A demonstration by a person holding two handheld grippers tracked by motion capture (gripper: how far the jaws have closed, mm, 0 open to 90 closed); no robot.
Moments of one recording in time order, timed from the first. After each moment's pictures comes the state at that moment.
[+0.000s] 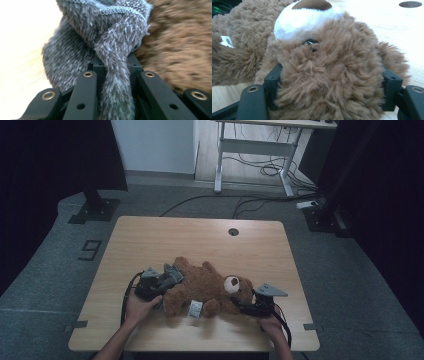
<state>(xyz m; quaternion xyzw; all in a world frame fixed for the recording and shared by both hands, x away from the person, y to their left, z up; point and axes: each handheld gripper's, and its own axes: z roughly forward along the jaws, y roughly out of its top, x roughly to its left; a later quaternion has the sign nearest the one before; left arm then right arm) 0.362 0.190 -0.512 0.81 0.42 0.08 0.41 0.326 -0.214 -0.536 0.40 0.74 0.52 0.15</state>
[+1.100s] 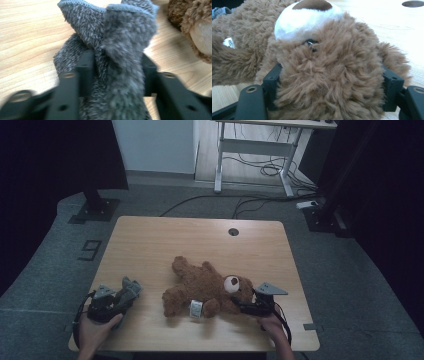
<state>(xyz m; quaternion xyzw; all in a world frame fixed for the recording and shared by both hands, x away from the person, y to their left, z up) 0.285 0.288 -0.499 0.76 0.53 0.18 0.34 0.329 -0.215 -0.535 0.39 0.74 0.52 0.14</state>
